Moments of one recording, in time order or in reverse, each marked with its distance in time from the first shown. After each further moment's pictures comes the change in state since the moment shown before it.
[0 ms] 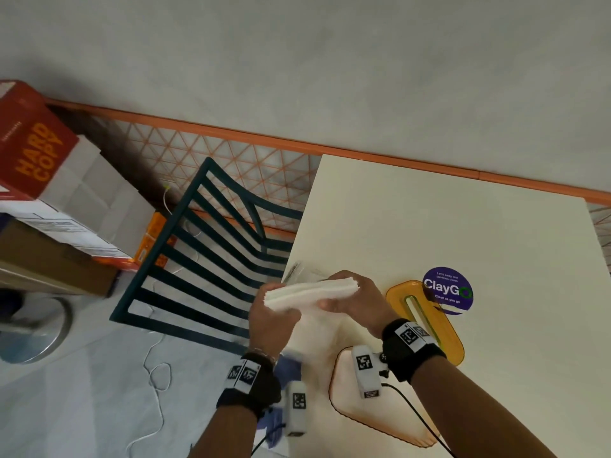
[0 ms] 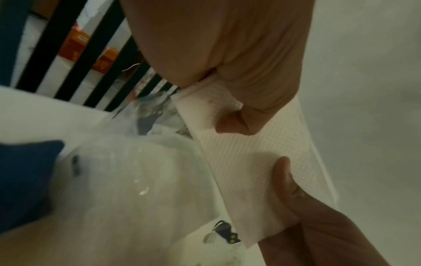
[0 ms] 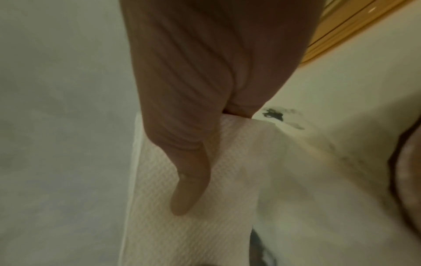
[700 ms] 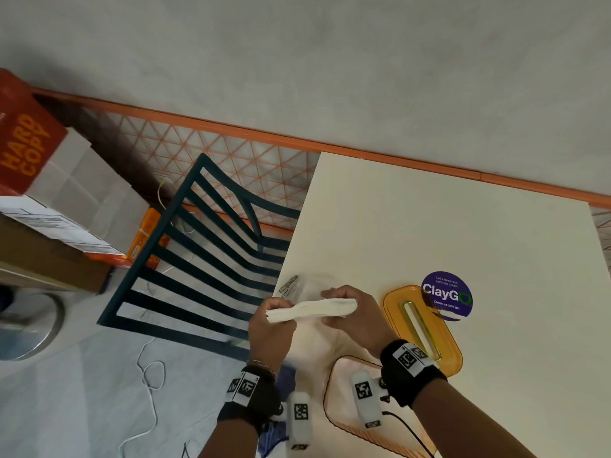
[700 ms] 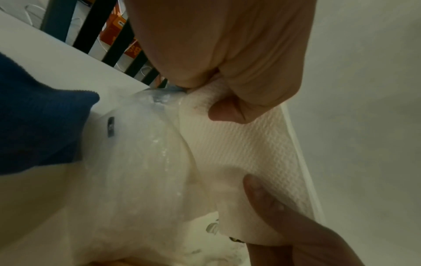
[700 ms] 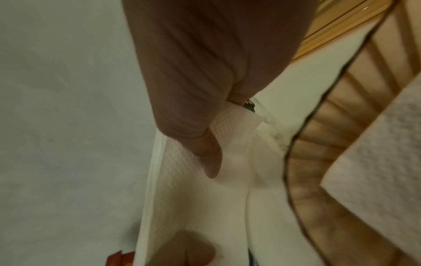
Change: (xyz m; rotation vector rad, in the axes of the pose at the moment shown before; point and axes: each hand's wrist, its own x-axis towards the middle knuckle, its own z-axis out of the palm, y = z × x) left_hand 0.012 -0.027 0.021 -0.013 0.039 -0.114; right_hand 0.002 0.033 0.000 -0.126 0.067 -0.028
